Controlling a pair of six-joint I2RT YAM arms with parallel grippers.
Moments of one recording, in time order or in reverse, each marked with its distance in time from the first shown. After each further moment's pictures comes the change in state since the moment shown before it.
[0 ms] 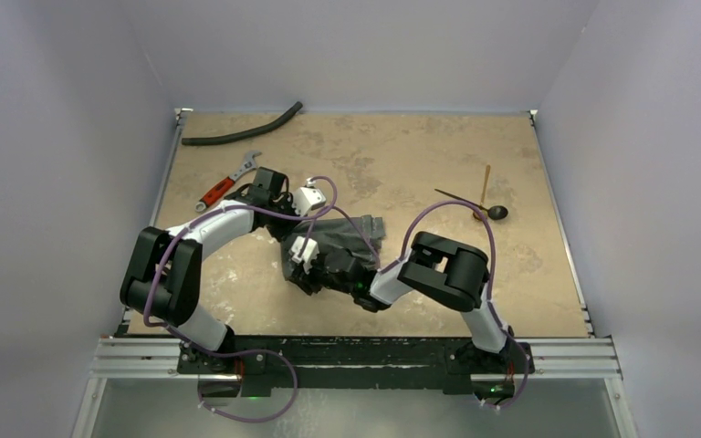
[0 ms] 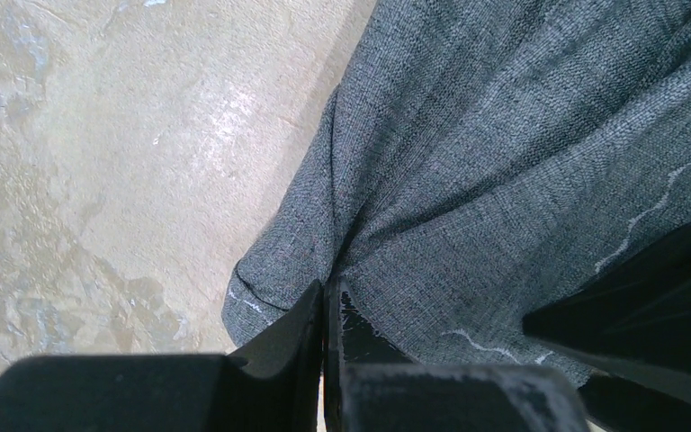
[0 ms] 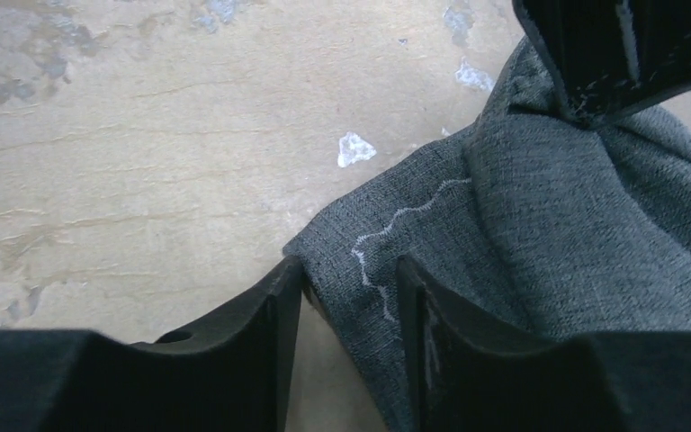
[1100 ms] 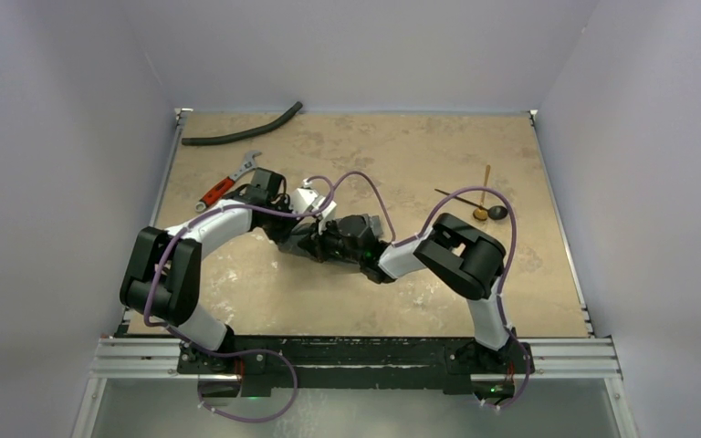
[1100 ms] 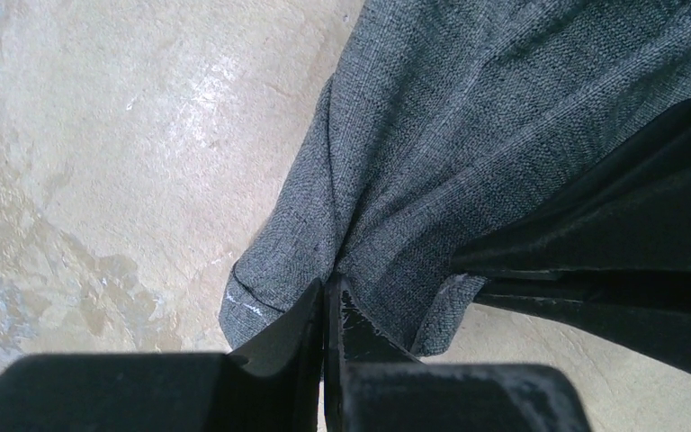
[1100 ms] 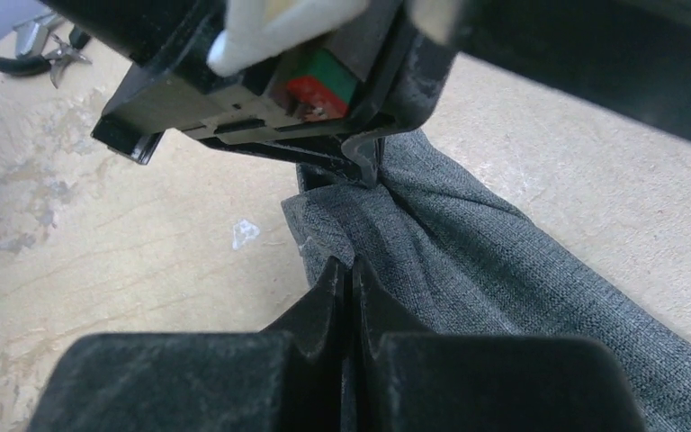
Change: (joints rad) left arm 0.011 0.000 0.000 -0.049 0.018 -0.004; right arm -0.188 -0.043 0.073 -0.079 -0.109 0.218
